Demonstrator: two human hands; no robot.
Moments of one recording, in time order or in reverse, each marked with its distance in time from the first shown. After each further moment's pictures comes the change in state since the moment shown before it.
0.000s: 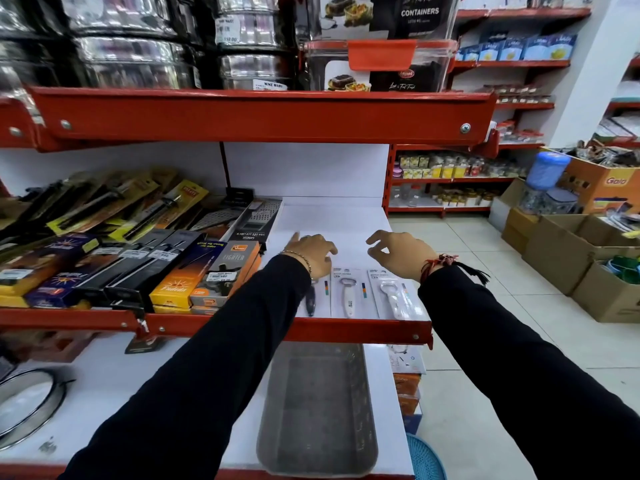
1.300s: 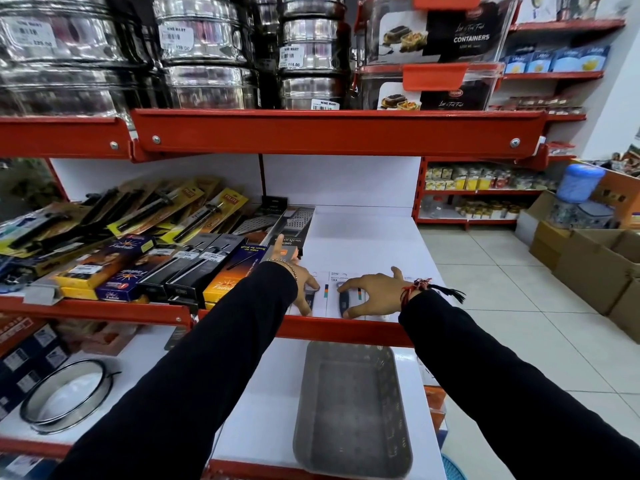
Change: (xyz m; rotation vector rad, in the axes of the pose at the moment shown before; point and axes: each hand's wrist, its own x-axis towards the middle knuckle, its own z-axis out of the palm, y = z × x) left_hand -0.076 -0.069 -0.013 0.298 -0.368 -0.097; right_hand -0.014 -0.089 0.055 -0.214 -0.381 -0.230
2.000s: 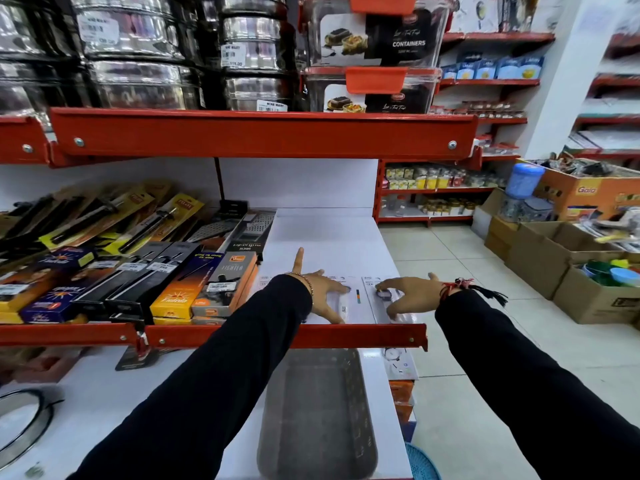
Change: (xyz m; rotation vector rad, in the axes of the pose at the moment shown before) left_hand 0.024 0.087 -0.024 -0.081 0.091 0.278; right_hand -0.064 0.108 -0.009 0.125 -0.072 0.296
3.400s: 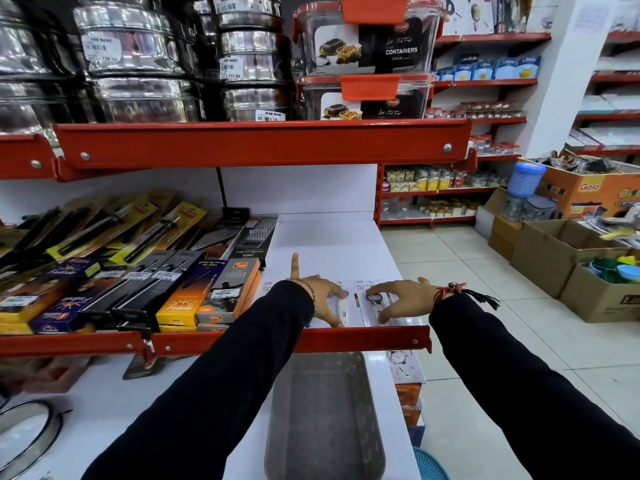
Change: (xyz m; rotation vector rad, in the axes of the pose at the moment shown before) left_hand 0.009 -0.005 0.007 -0.030 0.062 -0.036; right_hand 0.000 -0.013 0.006 0.060 0.047 -0.067
